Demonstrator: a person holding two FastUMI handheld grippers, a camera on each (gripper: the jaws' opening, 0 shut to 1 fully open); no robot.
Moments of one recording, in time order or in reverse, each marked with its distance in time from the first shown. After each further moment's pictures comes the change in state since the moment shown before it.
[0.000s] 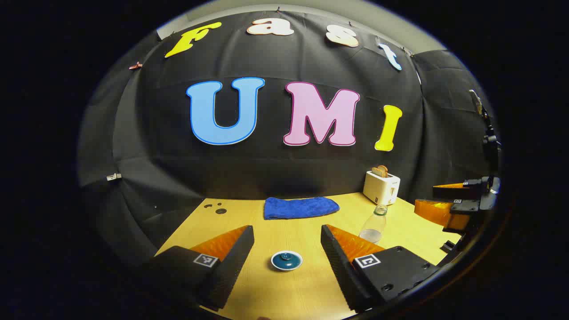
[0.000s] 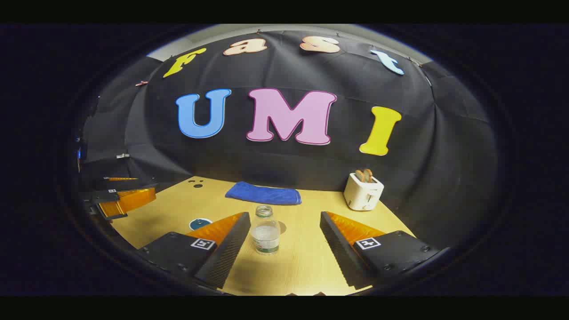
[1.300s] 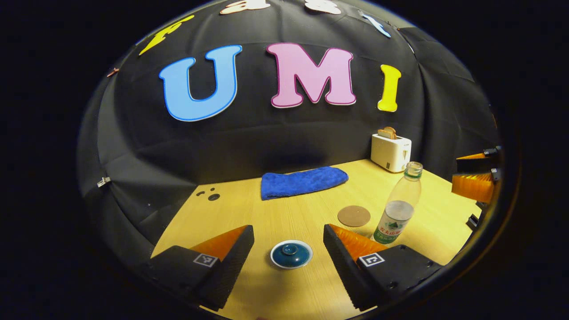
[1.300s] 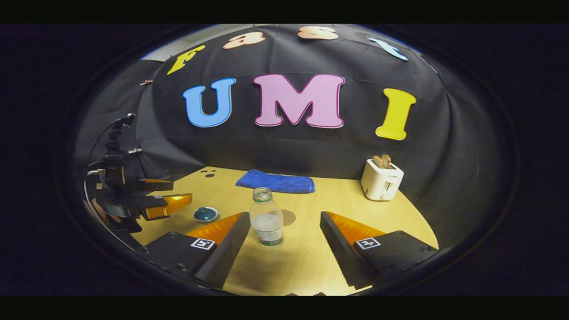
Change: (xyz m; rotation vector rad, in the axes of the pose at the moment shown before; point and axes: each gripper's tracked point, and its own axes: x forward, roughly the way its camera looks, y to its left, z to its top) left arm 0.094 -0.007 -0.083 0.121 0.188 0.001; right arm 0.030 -0.015 -0.050 0.031 0.095 0.131
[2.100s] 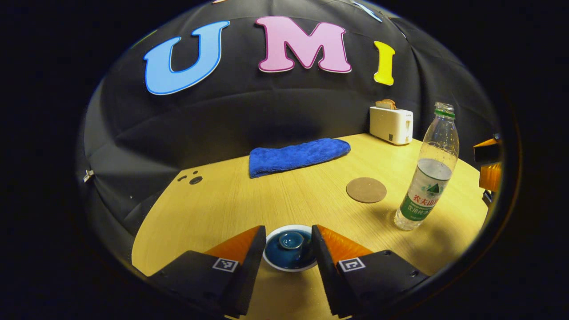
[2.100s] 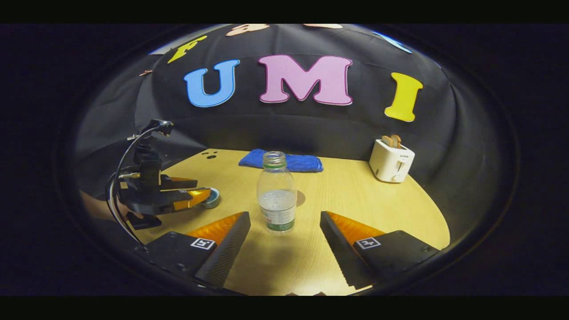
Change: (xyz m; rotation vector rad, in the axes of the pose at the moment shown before) left arm 0.071 -0.002 -0.072 0.040 0.084 -0.052; right arm 0.019 0.024 -0.059 0.001 0.116 0.015
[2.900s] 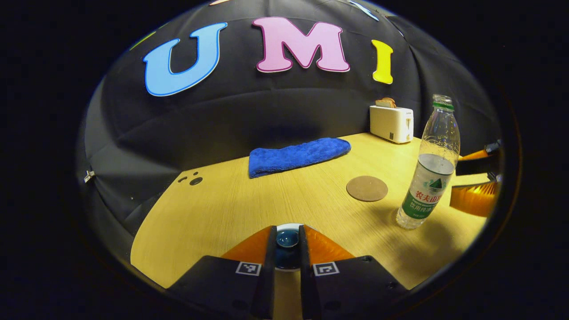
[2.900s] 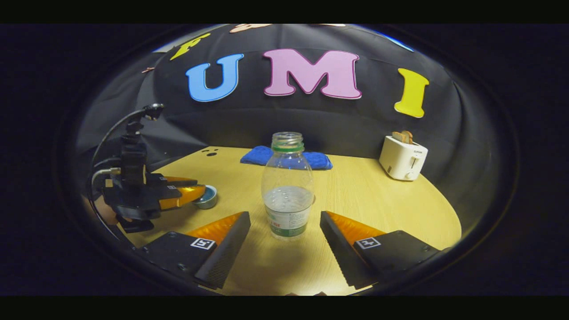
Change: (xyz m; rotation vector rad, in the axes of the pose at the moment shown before) left arm 0.005 -0.003 -0.001 -0.001 -0.028 0.010; right arm 0.051 0.017 -0.029 0.000 -0.005 0.008
